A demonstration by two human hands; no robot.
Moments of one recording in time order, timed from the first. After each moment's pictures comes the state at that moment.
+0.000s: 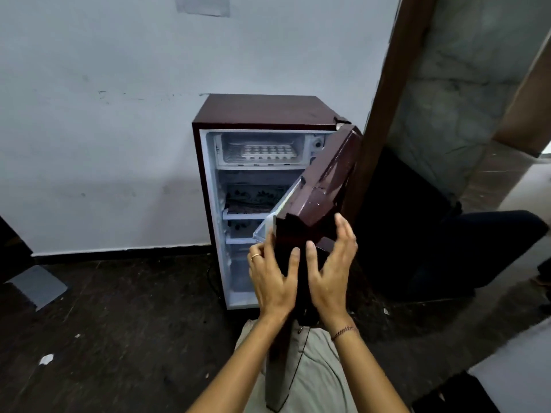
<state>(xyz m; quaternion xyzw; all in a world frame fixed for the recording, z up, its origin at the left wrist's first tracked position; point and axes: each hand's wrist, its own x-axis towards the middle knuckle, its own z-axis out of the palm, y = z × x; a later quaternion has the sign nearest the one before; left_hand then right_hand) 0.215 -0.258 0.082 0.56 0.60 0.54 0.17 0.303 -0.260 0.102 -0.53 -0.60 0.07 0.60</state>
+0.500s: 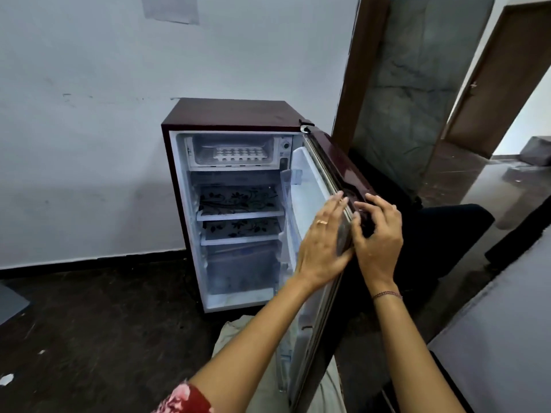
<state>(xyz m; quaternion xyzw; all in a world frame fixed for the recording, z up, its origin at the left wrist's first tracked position) 0.330 -0.257 0.124 0.81 0.32 0.49 0.11 0.440 -0.279 0.145 -0.56 -0.59 -0.19 0.55</state>
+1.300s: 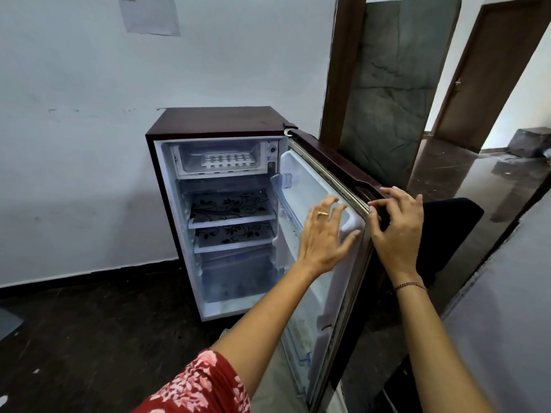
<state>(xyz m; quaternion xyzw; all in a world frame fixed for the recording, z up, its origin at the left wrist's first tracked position) 0.358 -0.229 0.119 0.81 0.39 0.43 0.02 0.498 -0.270 0.152 -0.58 -0.61 -0.21 0.49</state>
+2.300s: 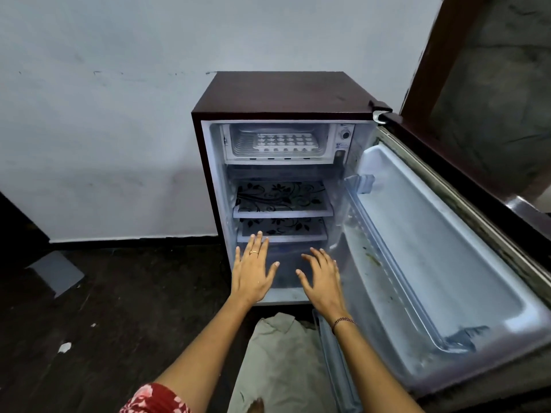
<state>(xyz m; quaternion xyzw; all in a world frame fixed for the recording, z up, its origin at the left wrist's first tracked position) 0.127 -0.085 -0.010 0.74 0.66 0.13 0.05 0.310 -0.097 -0.026 -0.63 -0.72 0.15 0.24</state>
